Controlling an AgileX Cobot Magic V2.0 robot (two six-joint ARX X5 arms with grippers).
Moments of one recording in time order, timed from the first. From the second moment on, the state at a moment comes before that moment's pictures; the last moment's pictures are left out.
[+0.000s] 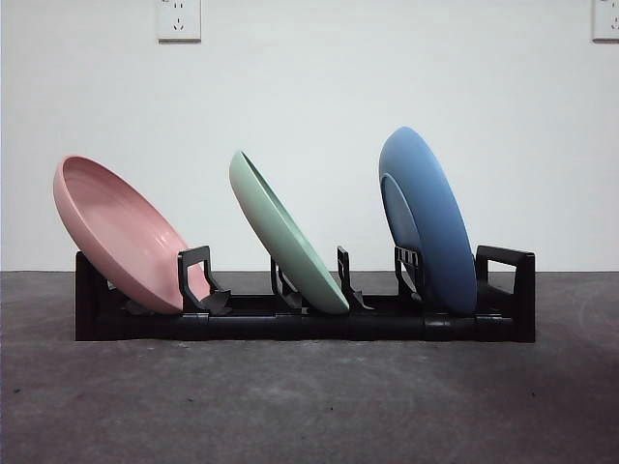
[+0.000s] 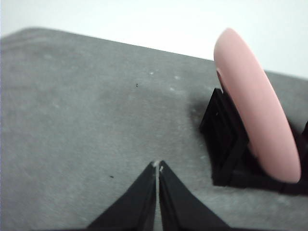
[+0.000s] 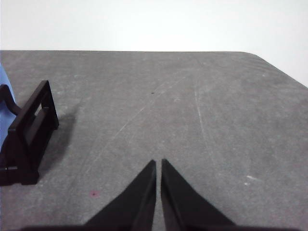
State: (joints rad) left arm -0.02 0.00 0.03 -0.18 0.00 -0.22; right arm 0.08 0.00 0.02 -0.15 0.21 0.05
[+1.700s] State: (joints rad) left arm -0.02 0.26 0.58 -0.55 0.30 -0.59; right arm 0.08 0.30 0.60 -0.53 -0.24 0.38
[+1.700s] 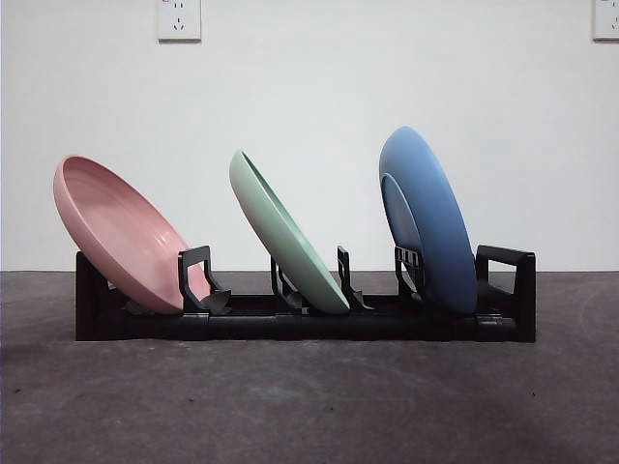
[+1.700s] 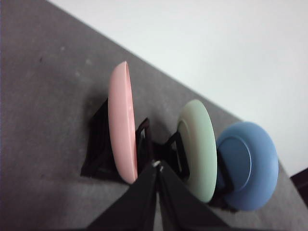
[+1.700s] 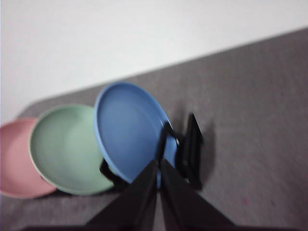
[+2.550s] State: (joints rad) left arm -0.02 0.61 0.95 -1.03 0.15 -0.31; right arm 0.09 0.63 0.92 -0.96 -0.23 0.21
